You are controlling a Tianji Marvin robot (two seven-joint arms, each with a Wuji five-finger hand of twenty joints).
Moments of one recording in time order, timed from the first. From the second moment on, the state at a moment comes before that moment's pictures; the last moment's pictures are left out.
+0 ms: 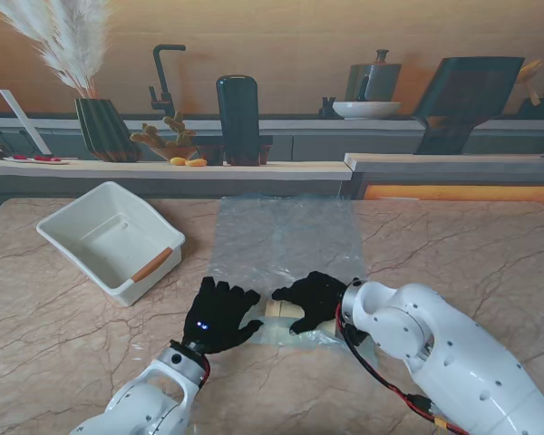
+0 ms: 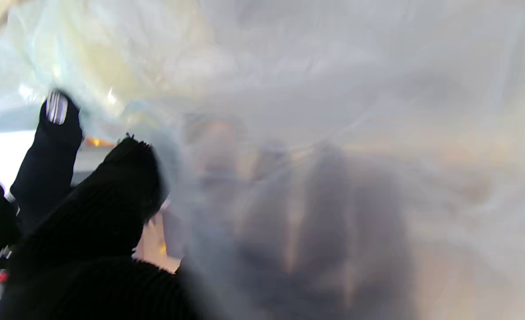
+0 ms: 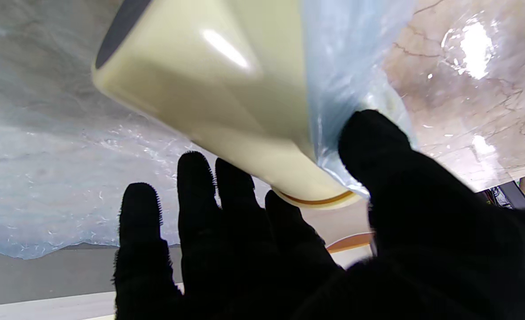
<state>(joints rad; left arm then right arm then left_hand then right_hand) 1.65 -1.06 -0.92 -1.71 1.27 0.18 0.37 -1.32 -1.00 0.95 -1.61 -0.81 -0.24 0.44 0.71 -0.35 0.42 -0.10 0.58 0.08 0.72 0.54 0.83 0.17 0.53 0.54 0.67 0.30 0.69 0.63 0.30 0.36 1.23 0.65 0.72 -0.53 0.68 -0.14 0.50 0.27 0.08 0.29 0.74 0.29 0.40 0.24 0.64 0.25 0.24 0.38 0.23 0.34 0.45 0.64</state>
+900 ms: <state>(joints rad) 1.47 -1.04 -0.76 -1.63 1.28 0.09 0.28 -0.88 -1.03 0.61 -1.15 -0.29 -0.23 0.55 0.67 -0.35 0.49 -0.08 0.46 0.10 0.52 0.48 0.52 0.18 0.35 0.44 0.40 0.26 0.40 0.52 0.09 0.32 0.87 0.55 0.60 -0.59 0.55 -0.26 0.58 -0.04 0.16 0.33 0.87 0.11 0.38 0.32 0.67 0.16 0.24 0.40 0.19 0.30 0.45 0.63</state>
